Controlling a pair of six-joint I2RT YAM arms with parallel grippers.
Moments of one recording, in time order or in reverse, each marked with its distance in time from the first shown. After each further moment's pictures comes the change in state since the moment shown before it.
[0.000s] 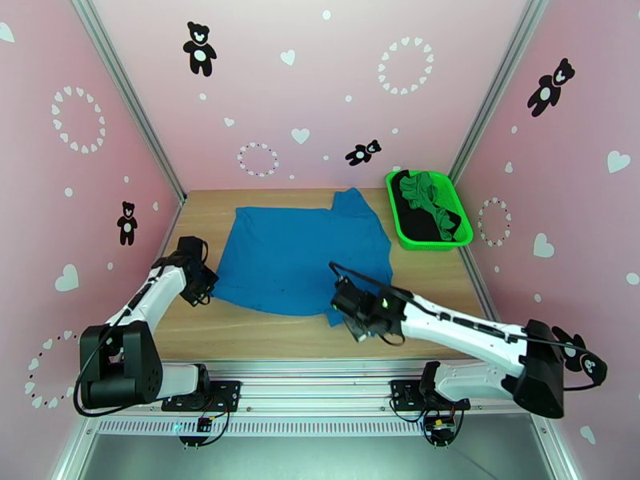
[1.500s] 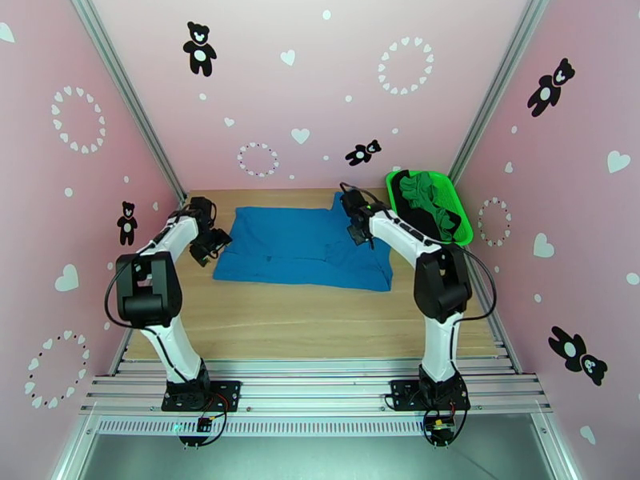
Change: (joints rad) left arm -0.022 0.460 0.486 -0.055 0.067 0.048; right arm -0.554 0.625 0.541 0.209 0.098 -0.341
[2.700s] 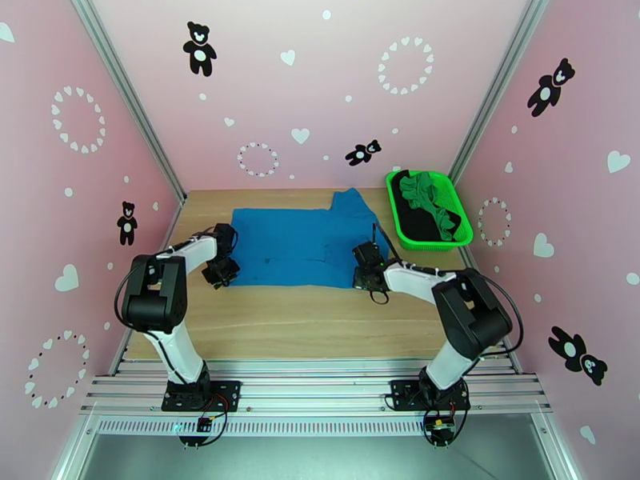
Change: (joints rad) left arm -0.129 -0.010 -0.297 0.047 -0.176 -0.016; right arm 0.061 -0.293 -0.764 0.503 -0.233 0.579
